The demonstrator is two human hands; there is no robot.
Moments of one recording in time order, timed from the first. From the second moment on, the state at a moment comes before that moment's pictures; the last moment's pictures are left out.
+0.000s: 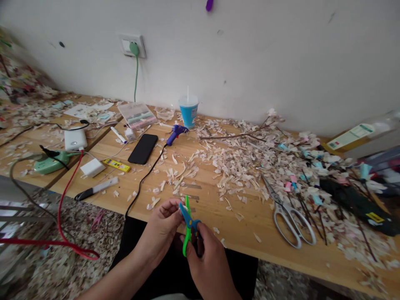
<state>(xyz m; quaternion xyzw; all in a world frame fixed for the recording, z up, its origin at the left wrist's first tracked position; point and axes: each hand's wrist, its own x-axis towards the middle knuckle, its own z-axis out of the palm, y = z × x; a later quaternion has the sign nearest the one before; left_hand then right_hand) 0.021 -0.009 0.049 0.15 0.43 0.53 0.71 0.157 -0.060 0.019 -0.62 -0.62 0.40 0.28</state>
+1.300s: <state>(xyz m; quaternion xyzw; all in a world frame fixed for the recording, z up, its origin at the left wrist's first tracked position) -0.007 0.000 0.039 0.37 0.50 0.41 0.67 0.173 -0.055 0.042 -0.61 -0.67 0.40 0.12</state>
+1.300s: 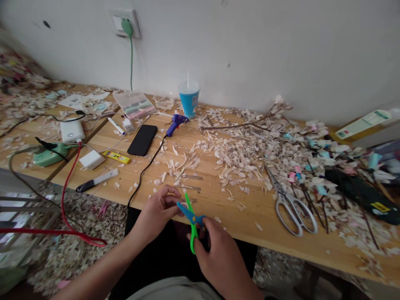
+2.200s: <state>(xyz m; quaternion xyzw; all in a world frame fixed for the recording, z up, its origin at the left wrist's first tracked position) 0.007 -0.023 0.021 0.13 0.39 0.46 0.79 0.173 -0.065 0.029 -0.63 -0.66 0.39 0.13</state>
